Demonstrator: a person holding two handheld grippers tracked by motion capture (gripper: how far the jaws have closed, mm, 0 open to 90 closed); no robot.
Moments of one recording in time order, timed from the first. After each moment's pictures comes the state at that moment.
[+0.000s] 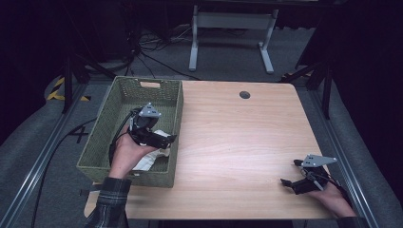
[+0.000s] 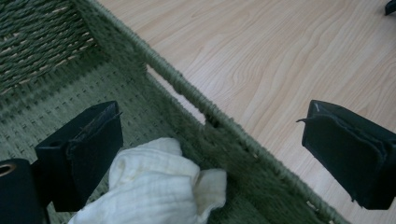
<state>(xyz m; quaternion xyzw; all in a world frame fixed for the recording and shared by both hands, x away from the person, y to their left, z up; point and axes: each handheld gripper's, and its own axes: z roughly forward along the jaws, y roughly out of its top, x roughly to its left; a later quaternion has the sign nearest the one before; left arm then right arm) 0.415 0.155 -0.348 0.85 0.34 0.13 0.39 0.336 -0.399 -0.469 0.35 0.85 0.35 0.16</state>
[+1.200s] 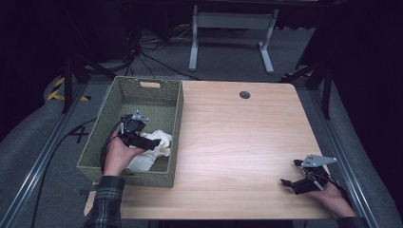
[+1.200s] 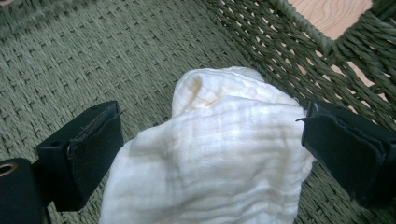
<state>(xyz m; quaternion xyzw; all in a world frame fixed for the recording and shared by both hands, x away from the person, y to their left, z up) 0.442 0.191 -0.405 0.85 0.41 0.13 0.31 0.336 -0.399 -0.469 0.35 0.85 0.35 0.16</state>
